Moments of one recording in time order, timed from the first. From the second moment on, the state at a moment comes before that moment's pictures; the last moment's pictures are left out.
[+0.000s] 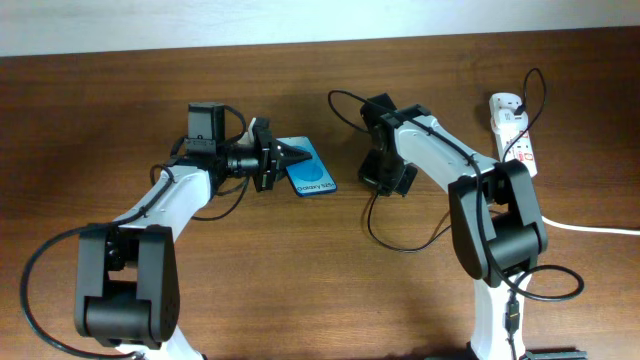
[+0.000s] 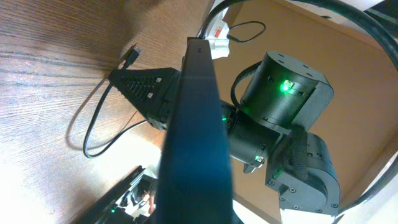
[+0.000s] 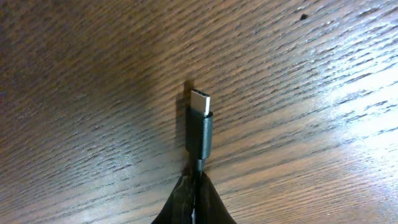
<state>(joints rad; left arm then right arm) -0.13 1.86 1.12 -0.11 1.17 -1.14 0.32 2.17 1.53 -0.99 -0.10 0.85</state>
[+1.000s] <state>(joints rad) -0.10 1.86 1.11 0.81 1.37 -1.29 0.27 1.48 1.26 -1.33 -0.96 -0.15</state>
